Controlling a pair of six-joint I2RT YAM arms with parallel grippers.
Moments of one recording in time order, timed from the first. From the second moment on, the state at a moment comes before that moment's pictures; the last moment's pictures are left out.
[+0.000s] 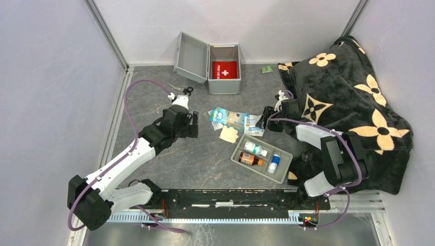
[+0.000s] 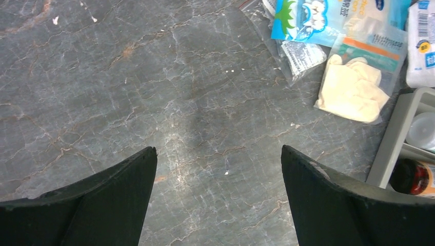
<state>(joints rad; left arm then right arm) -0.62 1.08 0.87 -0.55 -0.35 -0.36 0.21 1.51 0.69 0.05 -0.28 0.40</state>
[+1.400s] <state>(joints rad) -0.62 1.09 0.86 -0.55 -0.42 -0.36 0.30 1.77 1.23 0.36 -0.36 0.45</state>
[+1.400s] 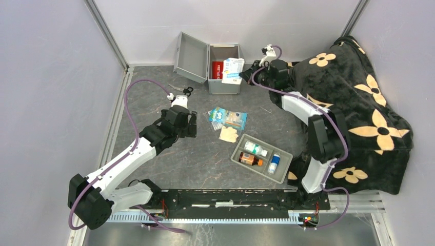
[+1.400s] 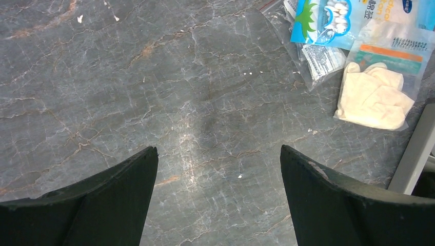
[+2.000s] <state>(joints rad) -0.62 1.09 0.86 -0.62 -0.46 -0.36 0.31 2.16 1.77 0.20 -0.32 0.37</state>
